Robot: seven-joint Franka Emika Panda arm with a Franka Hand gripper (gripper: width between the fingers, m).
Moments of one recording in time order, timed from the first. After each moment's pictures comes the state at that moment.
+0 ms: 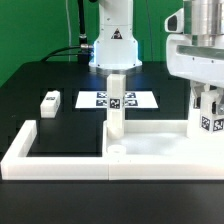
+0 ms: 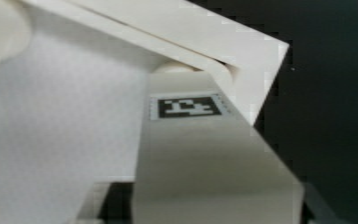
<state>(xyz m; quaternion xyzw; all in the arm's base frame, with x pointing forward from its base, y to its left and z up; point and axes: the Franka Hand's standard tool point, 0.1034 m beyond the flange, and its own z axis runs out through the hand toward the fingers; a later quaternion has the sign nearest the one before) 0.649 0.095 0.103 -0.77 0.63 -0.03 0.07</state>
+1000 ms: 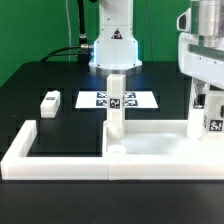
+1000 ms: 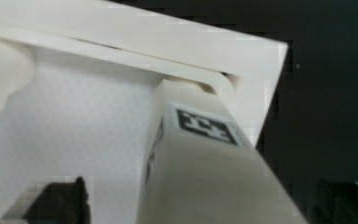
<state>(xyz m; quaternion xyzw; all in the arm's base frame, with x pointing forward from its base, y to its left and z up) 0.646 0.109 0.100 -0.82 0.57 -0.04 0.04</state>
